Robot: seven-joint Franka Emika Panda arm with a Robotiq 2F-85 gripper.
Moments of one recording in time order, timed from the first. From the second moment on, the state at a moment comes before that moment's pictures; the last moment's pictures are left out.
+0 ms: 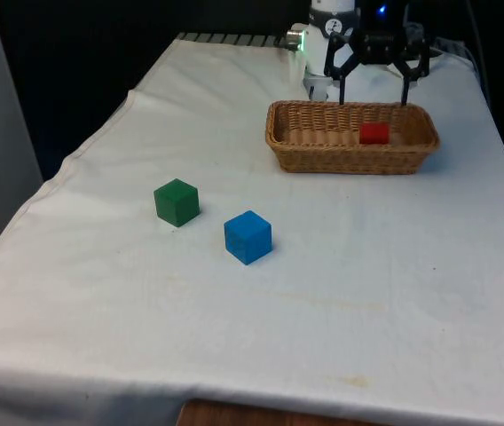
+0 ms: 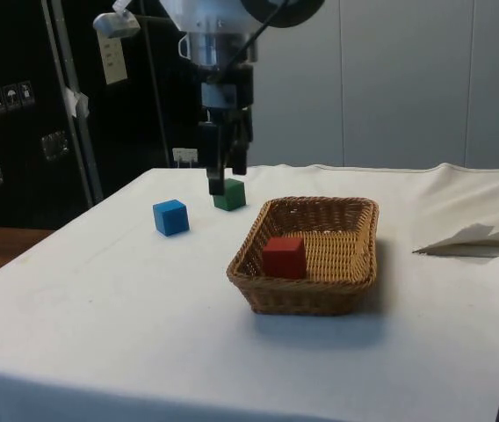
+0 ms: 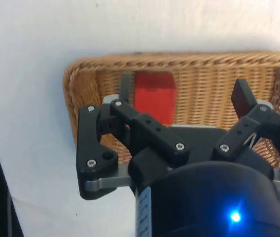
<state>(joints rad) 0.29 0.04 -0.15 -2.42 0.00 2.55 0.13</state>
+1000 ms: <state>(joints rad) 0.28 0.34 -0.27 -2.09 0.05 2.52 -0.03</state>
